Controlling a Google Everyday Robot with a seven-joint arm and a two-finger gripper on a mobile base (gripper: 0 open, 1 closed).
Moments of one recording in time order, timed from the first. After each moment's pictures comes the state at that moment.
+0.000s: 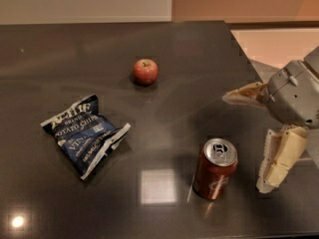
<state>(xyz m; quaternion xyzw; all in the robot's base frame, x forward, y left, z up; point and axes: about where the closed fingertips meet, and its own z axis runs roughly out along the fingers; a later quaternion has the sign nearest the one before) 0.370 -0.145 0.918 -0.70 0.66 0.19 0.20</state>
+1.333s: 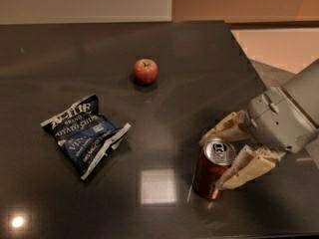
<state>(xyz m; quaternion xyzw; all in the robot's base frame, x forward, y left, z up) 0.342 -0.107 0.892 -0.72 0.60 0.26 0.23</state>
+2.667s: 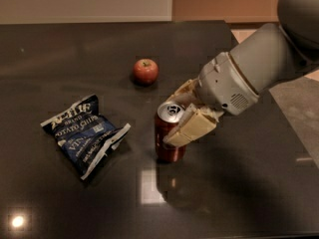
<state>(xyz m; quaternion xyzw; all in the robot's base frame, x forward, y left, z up) 0.404 -0.032 0.923 -0.67 0.64 0.26 0.27</state>
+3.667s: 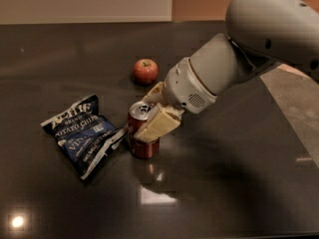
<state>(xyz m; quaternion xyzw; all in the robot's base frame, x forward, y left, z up) 0.431 0.027 0.899 -0.66 0.64 0.28 0.27</state>
